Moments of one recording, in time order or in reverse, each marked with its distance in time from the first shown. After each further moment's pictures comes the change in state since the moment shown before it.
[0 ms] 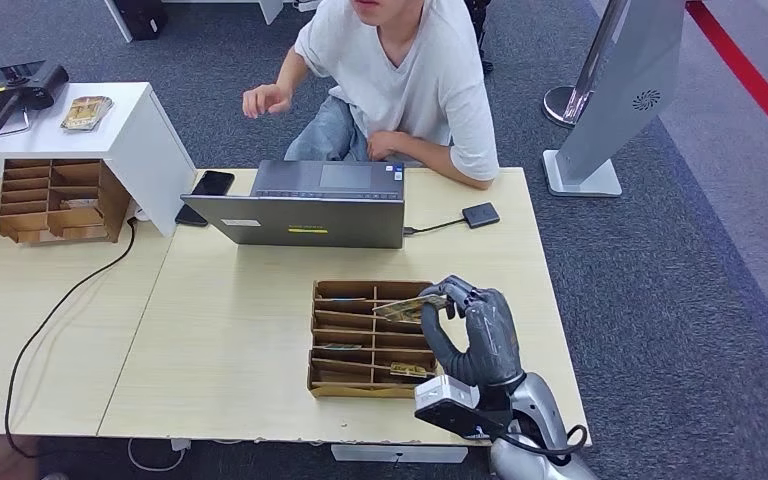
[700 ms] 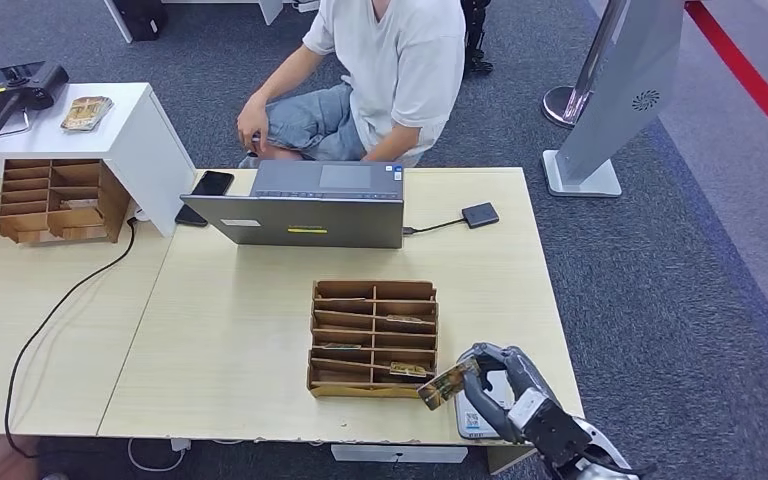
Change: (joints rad) left arm 0.000 0.005 0.000 0.000 -0.012 -0.002 -0.010; right arm 0.197 -0.199 -0.175 -0.074 -0.391 0.486 -0.023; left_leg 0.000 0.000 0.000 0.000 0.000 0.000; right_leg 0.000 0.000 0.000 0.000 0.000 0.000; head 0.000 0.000
